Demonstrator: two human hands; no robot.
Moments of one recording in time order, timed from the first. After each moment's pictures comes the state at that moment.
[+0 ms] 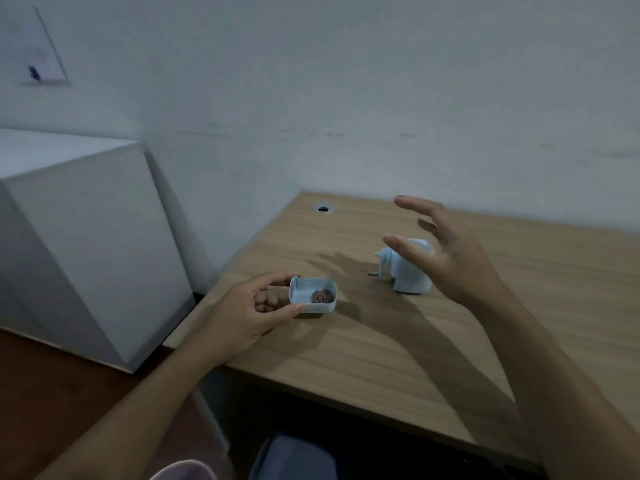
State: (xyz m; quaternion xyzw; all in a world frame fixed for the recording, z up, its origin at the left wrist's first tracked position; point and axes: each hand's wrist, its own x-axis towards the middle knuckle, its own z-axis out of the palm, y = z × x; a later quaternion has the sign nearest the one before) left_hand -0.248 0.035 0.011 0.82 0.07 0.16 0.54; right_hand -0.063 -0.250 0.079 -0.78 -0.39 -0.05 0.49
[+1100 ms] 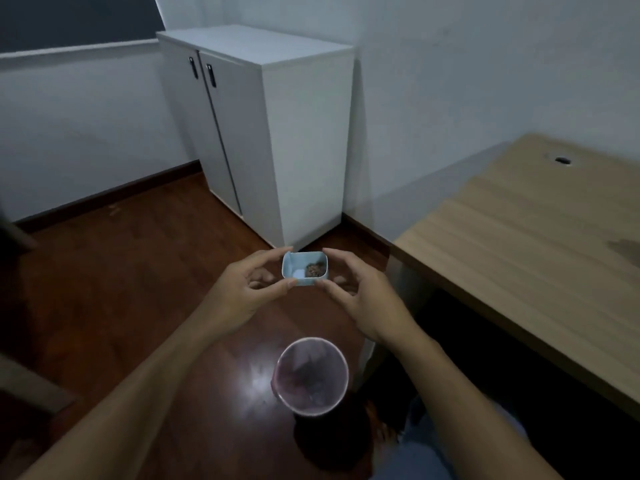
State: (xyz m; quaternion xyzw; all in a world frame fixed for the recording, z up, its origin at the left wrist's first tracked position) left_hand -0.536 0.171 -0.087 0.76 0.29 0.29 0.51; right_hand -0.325 0.033 -0.080 -0.67 -0.54 0.25 0.45
